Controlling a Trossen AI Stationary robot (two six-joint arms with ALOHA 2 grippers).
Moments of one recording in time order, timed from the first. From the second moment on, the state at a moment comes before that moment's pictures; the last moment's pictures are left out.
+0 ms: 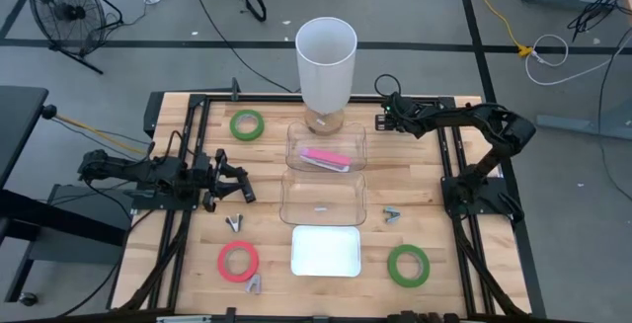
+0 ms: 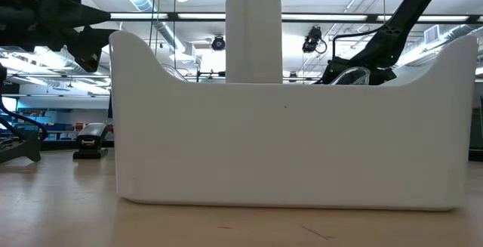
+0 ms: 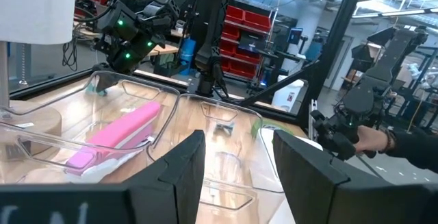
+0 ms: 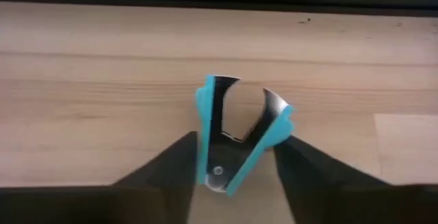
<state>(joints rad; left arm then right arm) -0.19 0.01 0.01 0.08 -0.22 -0.28 -0.76 1.63 0.71 -0.20 0.38 0.67</state>
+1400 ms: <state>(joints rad) -0.19 0.01 0.01 0.07 -0.23 -0.27 -0.76 1.60 0.81 -0.09 0.07 0.43</state>
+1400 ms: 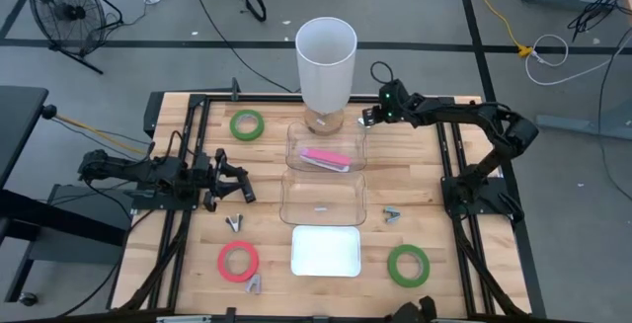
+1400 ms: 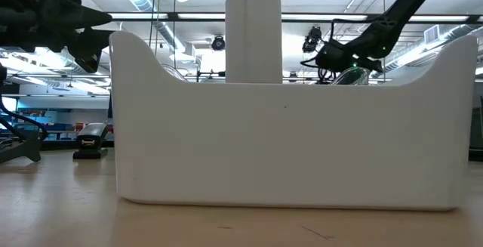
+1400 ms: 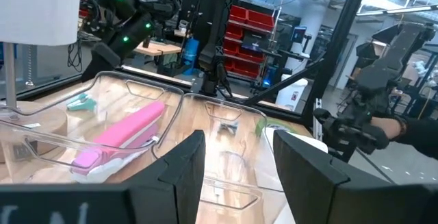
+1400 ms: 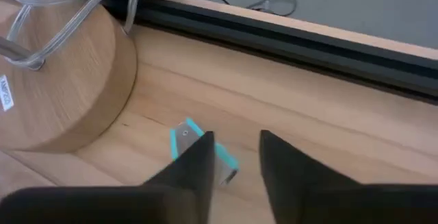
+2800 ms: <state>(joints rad) -0.19 0.01 0.01 0.06 -0.23 -0.27 -0.70 1.70 0.82 -0.10 0.12 0.41</state>
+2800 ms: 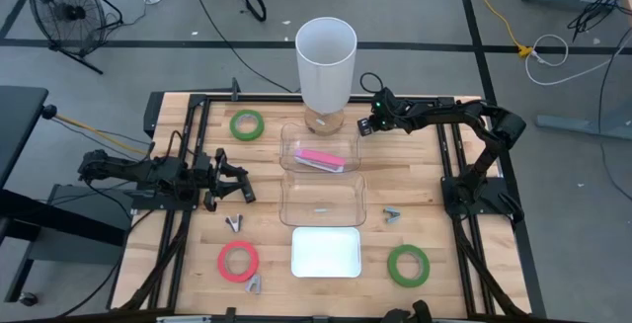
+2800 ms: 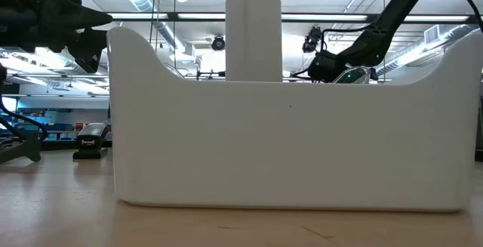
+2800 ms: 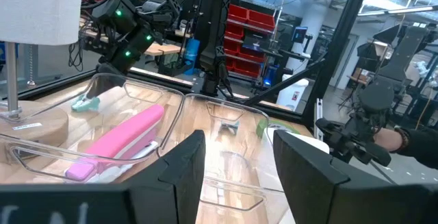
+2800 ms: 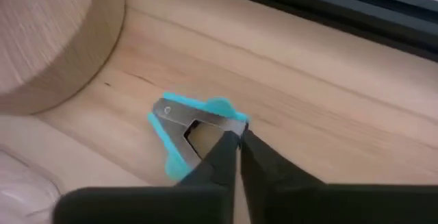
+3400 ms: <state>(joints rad) -0.19 0.01 0.01 0.06 -0.23 -0.27 -0.79 1.66 0.82 -0.18 0.11 0.38</state>
